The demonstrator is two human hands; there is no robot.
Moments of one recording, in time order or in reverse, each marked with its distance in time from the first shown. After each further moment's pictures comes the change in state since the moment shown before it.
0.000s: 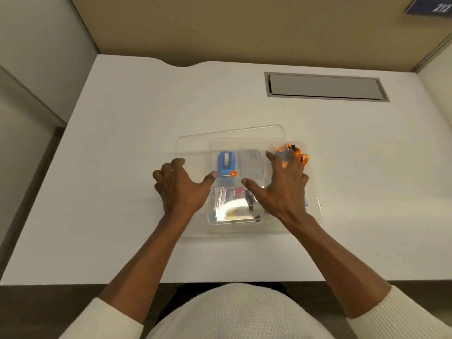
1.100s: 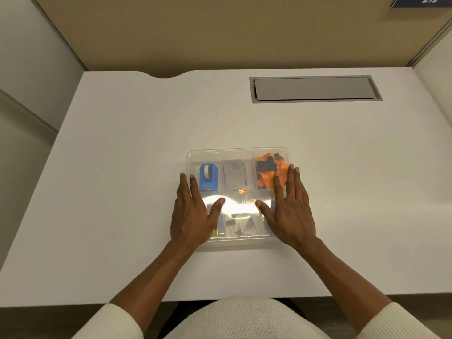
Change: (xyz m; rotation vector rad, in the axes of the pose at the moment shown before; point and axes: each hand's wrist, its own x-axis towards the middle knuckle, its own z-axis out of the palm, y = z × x) left_hand -0.029 0.010 0.076 0.247 -0.134 0.293; right_hand 0.009 0.122 0.015 -0.211 -0.016 -0.229
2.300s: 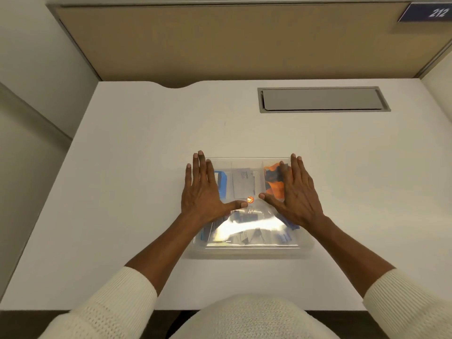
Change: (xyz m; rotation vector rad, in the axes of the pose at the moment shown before) left_hand 0.072 0.009 -0.019 0.291 -0.085 0.208; right_hand 0.065 0.014 -0.008 0.042 -0.052 -0.038
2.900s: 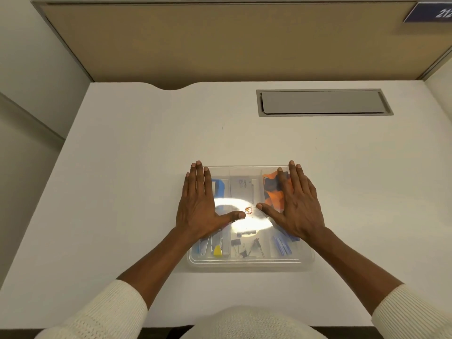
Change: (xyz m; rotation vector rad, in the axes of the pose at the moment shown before) left_hand 0.007 -0.012 0.026 -0.185 0.059 0.069; right_hand 0.006 0.007 0.010 -0.072 -0.012 -0.022
